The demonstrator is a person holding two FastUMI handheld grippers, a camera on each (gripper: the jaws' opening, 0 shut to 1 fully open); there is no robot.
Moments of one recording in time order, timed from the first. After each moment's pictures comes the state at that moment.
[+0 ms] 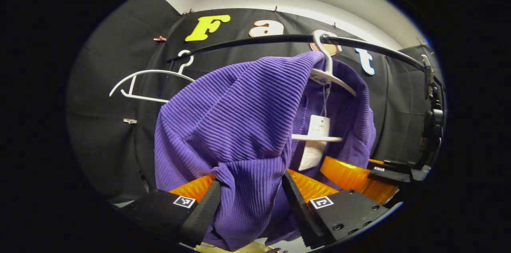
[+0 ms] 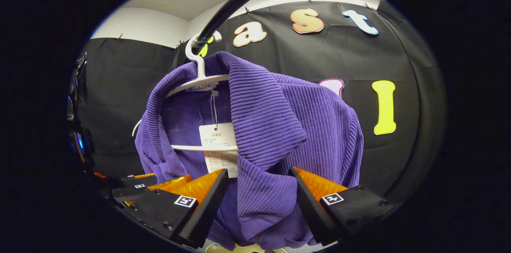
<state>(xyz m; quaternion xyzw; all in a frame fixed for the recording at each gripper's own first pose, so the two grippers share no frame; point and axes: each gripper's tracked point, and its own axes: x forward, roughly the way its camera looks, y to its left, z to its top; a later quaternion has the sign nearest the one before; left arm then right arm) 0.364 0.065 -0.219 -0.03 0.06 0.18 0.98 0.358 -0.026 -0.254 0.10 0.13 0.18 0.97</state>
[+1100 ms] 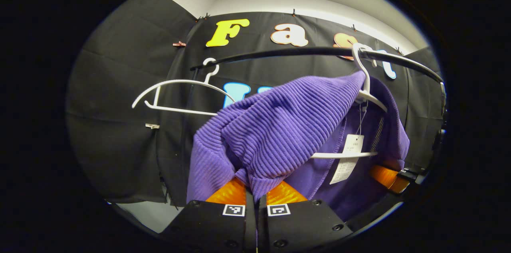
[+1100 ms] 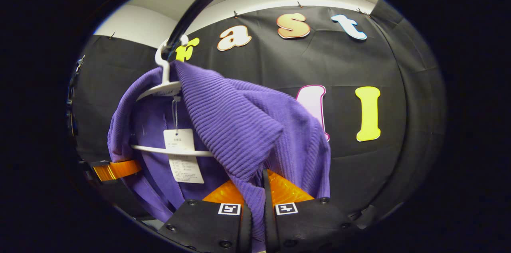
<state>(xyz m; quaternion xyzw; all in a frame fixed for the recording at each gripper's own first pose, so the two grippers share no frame) 0.339 0.112 -0.187 -0.01 0.06 0.24 0.97 0.383 -0.084 -0.252 0.10 0.10 0.13 0.98</state>
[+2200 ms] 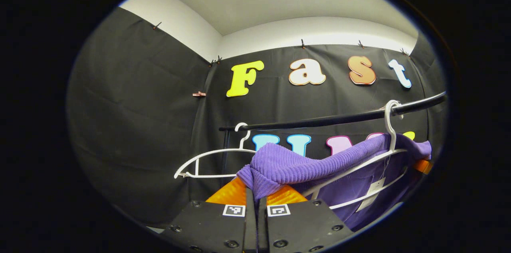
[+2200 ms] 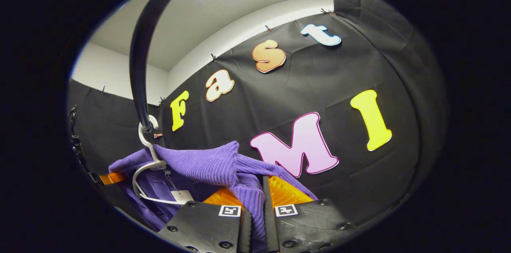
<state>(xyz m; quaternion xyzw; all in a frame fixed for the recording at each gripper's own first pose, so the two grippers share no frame) 0.336 0.167 -0.069 0.09 -0.06 0.32 0.94 0.426 -0.121 -0.197 0.26 -0.01 0.14 0.95</state>
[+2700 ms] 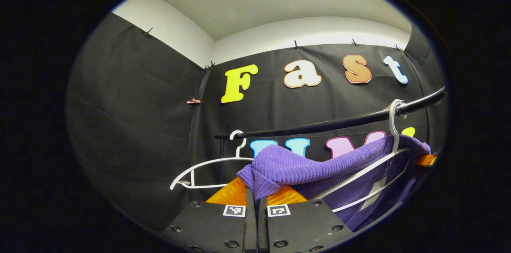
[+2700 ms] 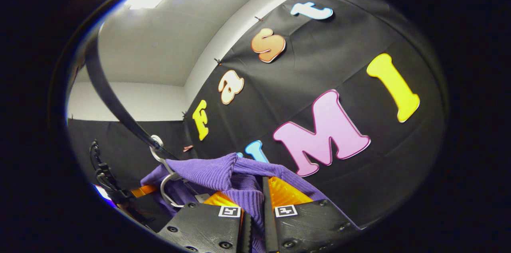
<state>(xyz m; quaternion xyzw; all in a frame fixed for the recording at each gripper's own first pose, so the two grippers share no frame) 0.357 0.175 -0.057 0.12 -0.06 0.29 0.95 0.446 -0.117 -0.195 0.38 0.03 0.28 0.88</state>
